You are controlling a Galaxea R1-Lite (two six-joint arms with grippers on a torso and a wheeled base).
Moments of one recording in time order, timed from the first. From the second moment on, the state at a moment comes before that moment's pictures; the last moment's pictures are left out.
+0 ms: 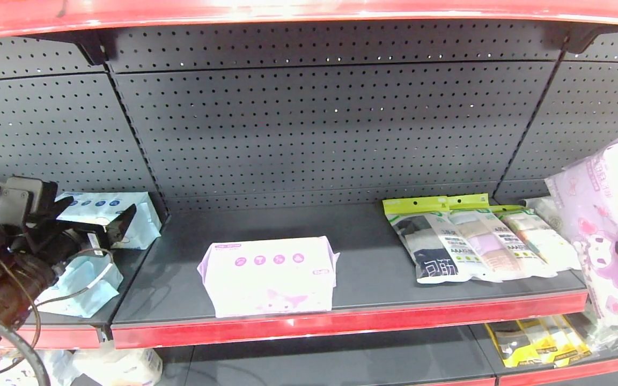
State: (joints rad) left arm 0.12 1.74 -0.25 -1.51 -0.11 0.16; right arm -0.07 0.95 -0.54 -0.13 -0.09 -0.24
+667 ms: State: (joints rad) left arm -0.09 1.55 -0.20 -1.35 0.24 0.04; right arm -0.06 0.93 -0.54 -0.16 -0.07 -0.20
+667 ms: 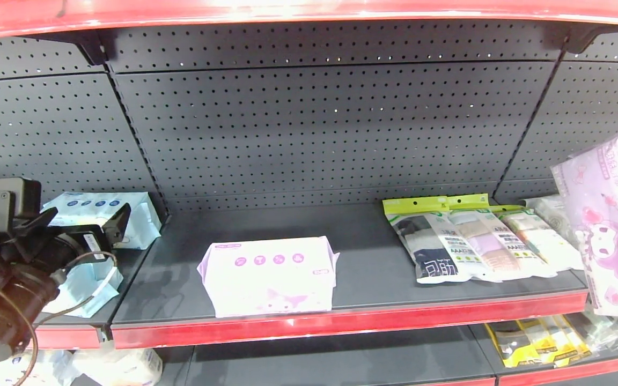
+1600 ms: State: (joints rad) left arm -0.36 1.00 -0.23 -0.71 0.45 0.14; right arm -0.03 0.85 -0.51 -0.16 -0.04 -0.20
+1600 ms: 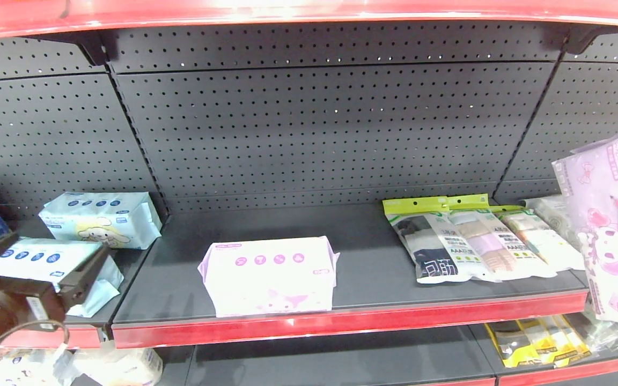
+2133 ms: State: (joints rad) left arm -0.10 0.81 -0.21 -0.59 0.69 0.16; right arm -0.03 0.83 -0.50 -0.16 -0.05 -0.21
